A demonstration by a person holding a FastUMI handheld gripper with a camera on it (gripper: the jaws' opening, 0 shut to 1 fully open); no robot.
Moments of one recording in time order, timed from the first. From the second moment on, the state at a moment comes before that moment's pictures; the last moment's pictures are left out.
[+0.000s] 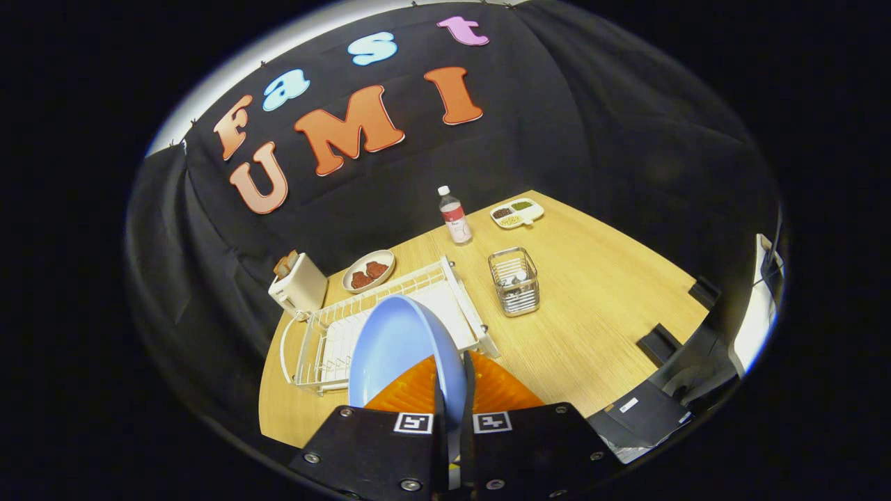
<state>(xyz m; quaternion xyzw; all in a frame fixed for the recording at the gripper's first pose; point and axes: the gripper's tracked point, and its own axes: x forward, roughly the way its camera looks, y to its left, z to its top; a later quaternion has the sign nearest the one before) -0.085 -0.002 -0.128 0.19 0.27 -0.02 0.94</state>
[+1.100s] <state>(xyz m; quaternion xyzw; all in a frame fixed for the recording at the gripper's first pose) -0.114 0.005 -0.273 0.29 0.38 0.04 0.88</state>
